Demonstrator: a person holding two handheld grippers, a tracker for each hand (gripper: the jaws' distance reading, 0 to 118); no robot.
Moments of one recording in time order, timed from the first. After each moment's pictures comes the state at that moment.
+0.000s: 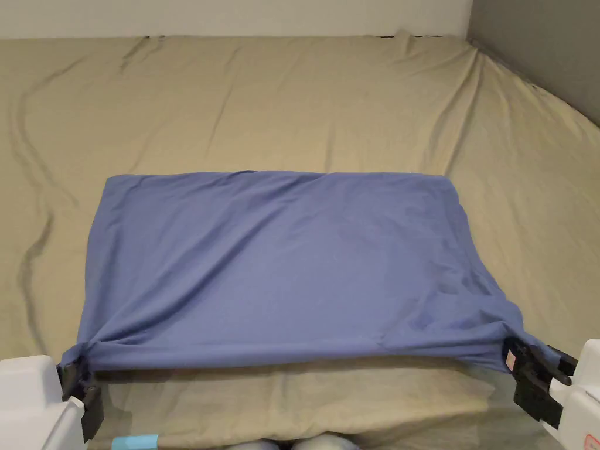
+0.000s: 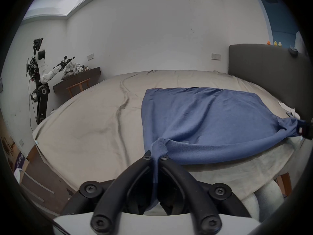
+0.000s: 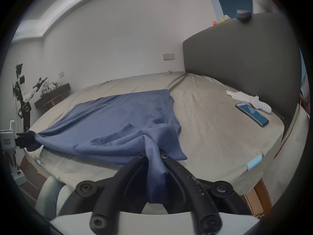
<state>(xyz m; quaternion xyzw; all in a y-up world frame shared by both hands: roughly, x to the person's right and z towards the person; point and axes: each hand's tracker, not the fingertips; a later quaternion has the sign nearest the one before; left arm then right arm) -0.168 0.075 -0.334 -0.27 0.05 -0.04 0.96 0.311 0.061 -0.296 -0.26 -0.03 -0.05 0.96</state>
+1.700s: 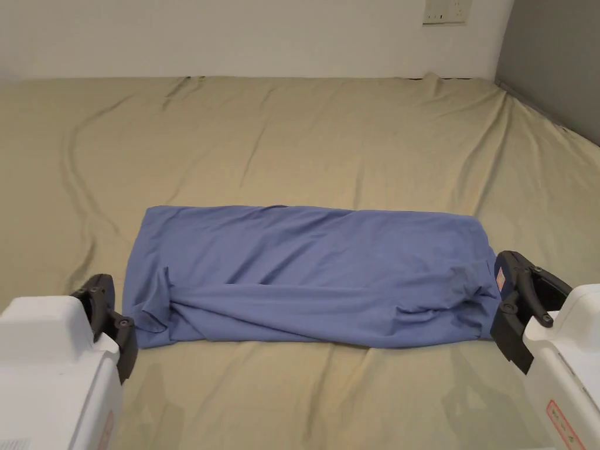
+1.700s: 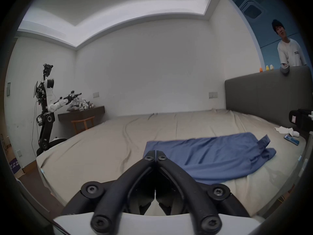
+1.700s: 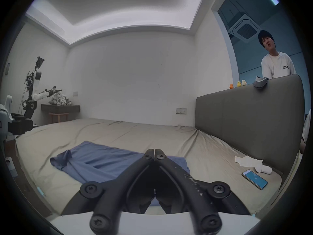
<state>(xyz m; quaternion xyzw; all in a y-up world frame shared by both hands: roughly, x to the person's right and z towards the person) -0.149 0.146 -0.326 -0.08 0.06 -0.06 0.99 0.228 0.142 -0.313 -0.03 -0.01 0.04 1.00</state>
